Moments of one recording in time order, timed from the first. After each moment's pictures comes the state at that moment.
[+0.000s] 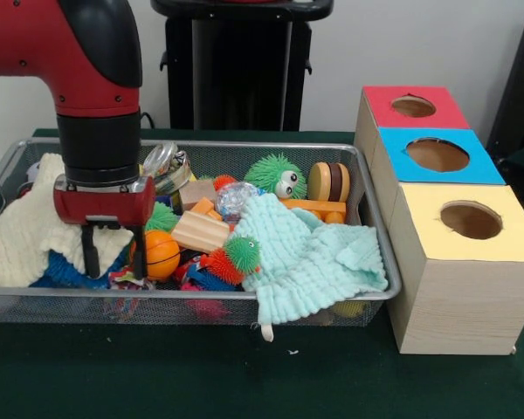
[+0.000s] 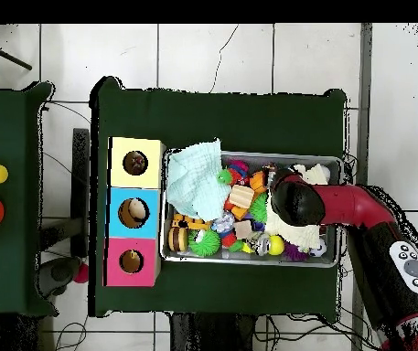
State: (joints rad) arm -0.82 -0.45 0.49 1.51 -0.72 0.40 1.83
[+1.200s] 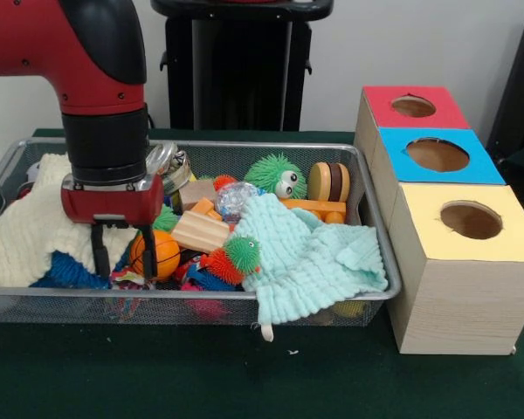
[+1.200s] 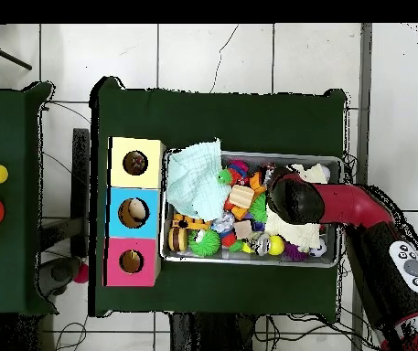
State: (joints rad) arm -0.82 -0.45 0.50 1.52 -0.66 0.40 1.83
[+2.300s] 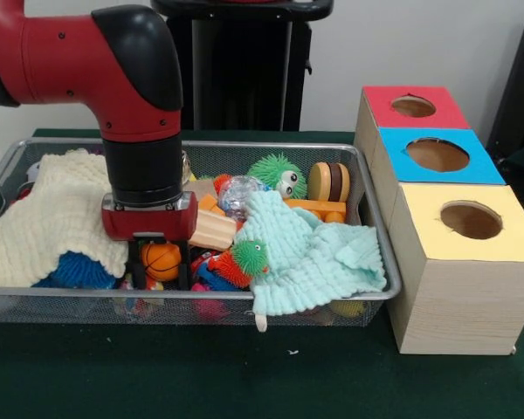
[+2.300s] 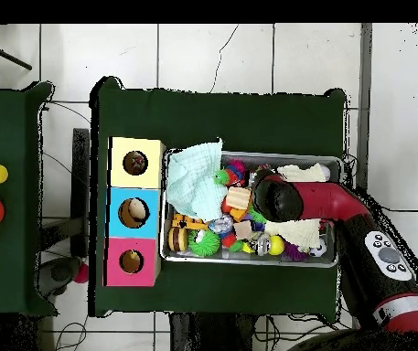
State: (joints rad) arm -0.75 -0.40 0.46 1.49 -0.67 0.40 1.83
